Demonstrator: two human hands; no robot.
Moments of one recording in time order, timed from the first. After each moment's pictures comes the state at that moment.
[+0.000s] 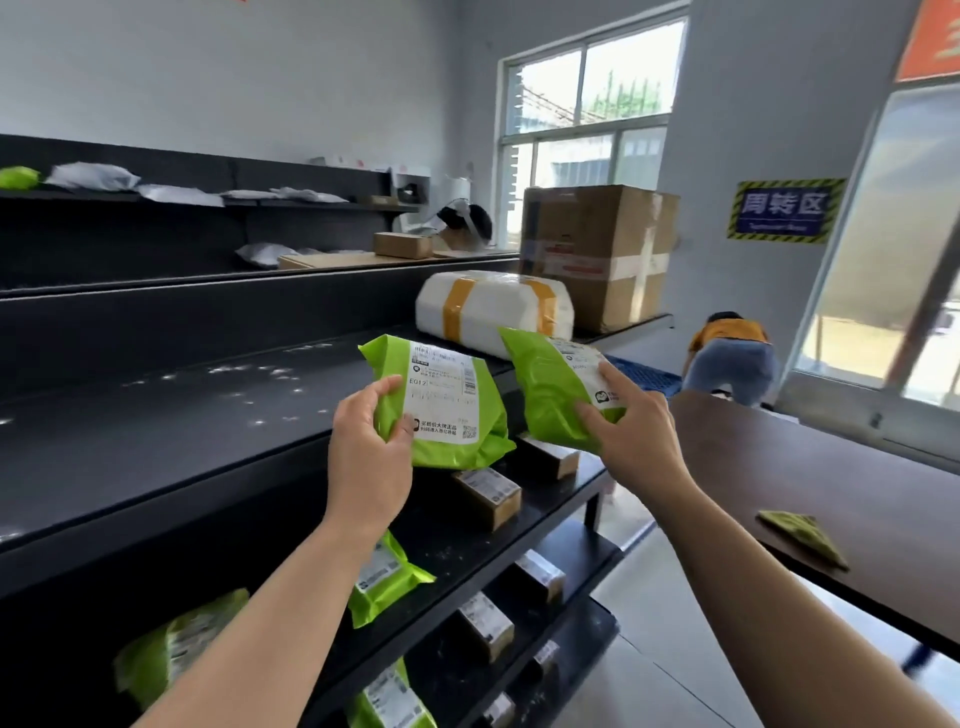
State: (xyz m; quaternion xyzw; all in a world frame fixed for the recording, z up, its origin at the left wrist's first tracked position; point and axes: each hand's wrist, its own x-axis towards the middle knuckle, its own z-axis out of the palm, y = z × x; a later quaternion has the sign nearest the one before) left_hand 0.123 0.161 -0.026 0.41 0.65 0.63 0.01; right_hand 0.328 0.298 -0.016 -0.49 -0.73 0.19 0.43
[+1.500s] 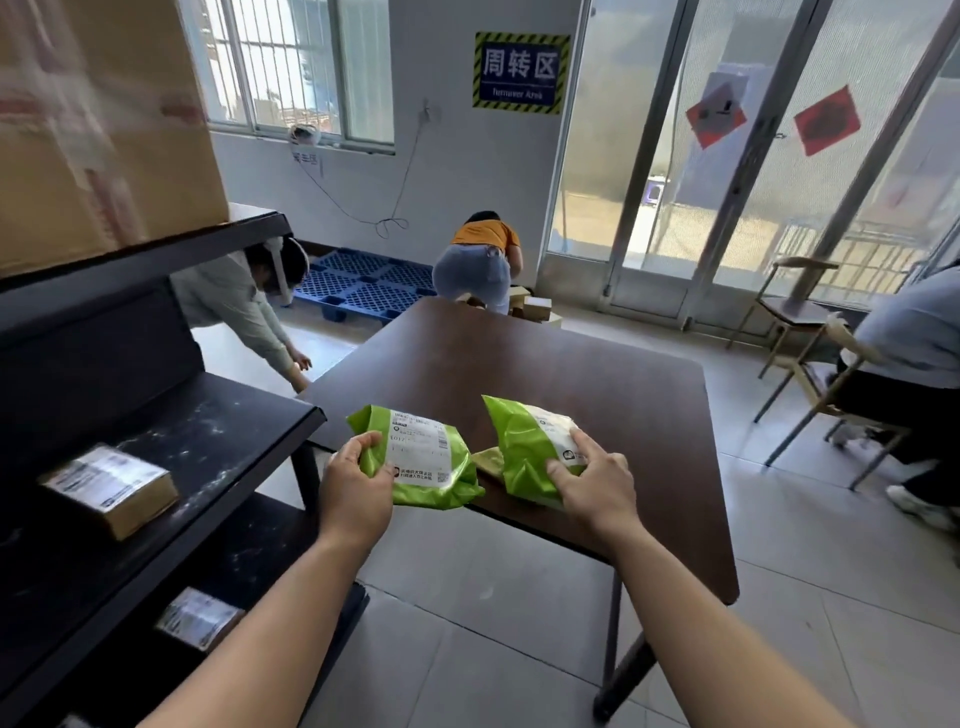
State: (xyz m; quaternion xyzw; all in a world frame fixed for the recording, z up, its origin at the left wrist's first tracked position) left_hand 0.513 0.649 -0.197 0.46 0.67 0.49 0.32; right_hand 0.759 0.657 -0.190 -0.76 -0.53 0.22 0.28
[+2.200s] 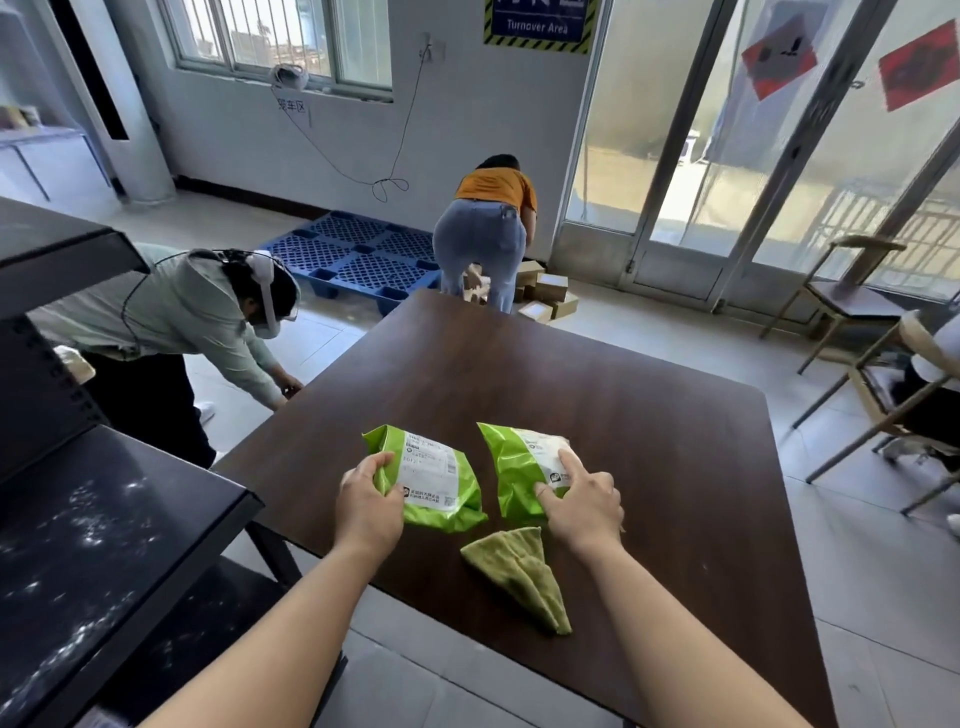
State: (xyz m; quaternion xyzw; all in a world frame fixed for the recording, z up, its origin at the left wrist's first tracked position) left_hand 0.538 0.925 -0.260 0.46 0.72 0.39 0.33; right_hand 0.769 0.934 -0.261 -0.80 -0.54 0.21 0.17
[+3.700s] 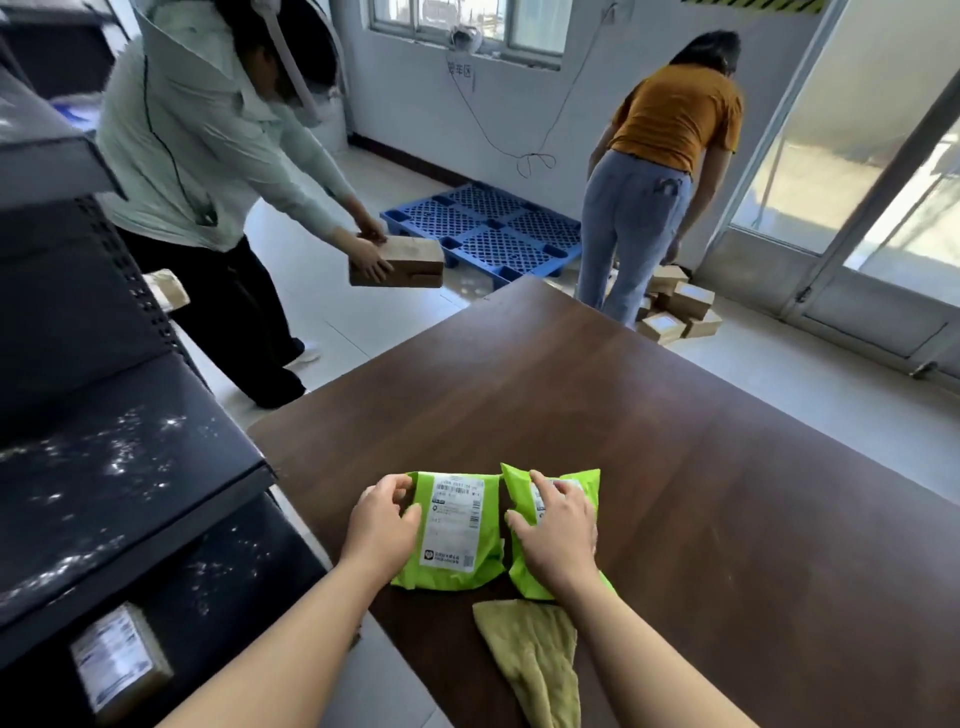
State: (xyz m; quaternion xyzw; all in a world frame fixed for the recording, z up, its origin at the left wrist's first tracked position) left_hand 0.553 0.996 -0.336 0.39 0.81 0.32 0.29; right_hand 0.738 1.059 -0.341 -0.66 -0.69 0.27 0.13
